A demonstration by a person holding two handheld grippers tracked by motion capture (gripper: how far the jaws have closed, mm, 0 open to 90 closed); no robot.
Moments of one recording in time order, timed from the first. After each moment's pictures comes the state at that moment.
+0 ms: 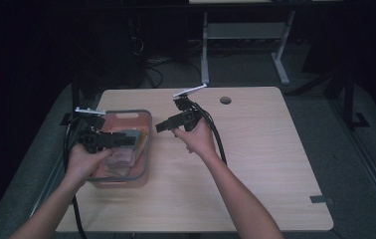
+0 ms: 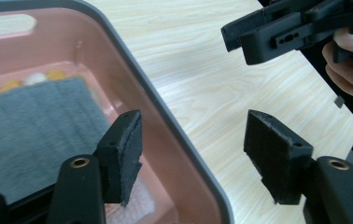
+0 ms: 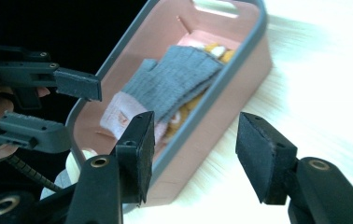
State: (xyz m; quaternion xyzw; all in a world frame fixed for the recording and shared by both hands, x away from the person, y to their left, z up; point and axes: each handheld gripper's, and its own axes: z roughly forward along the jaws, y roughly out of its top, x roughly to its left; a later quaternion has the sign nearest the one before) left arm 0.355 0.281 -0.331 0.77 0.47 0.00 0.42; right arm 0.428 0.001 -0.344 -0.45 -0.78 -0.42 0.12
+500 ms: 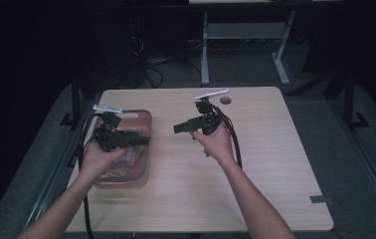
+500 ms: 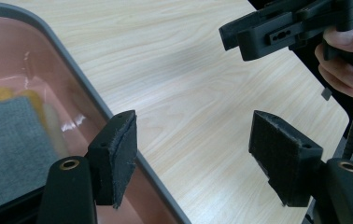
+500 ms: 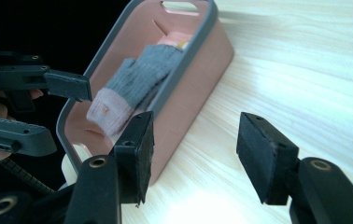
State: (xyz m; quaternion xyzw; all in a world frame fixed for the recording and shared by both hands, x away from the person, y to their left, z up) left arm 0.359 0.244 -0.329 0.79 0.45 -0.01 0.42; right arm 0.418 -0.051 -0.352 -0.48 -0.76 -0.43 0.12
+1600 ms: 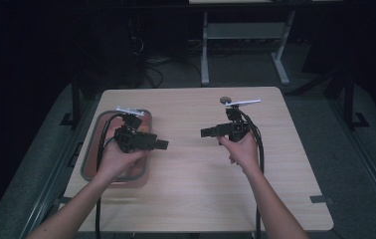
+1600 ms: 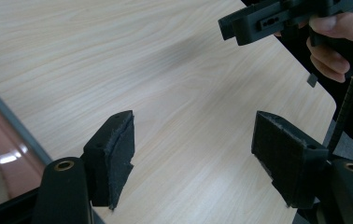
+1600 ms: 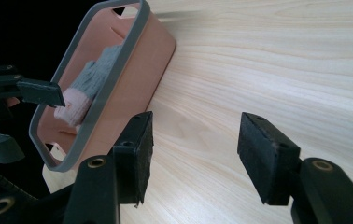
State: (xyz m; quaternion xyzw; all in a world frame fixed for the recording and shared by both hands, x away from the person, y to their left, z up) left arm 0.363 0.198 -0.337 0.81 0.41 -0.04 0.42; right arm 0.403 -0.125 -0.372 -0.54 -0.72 -0.43 0.10
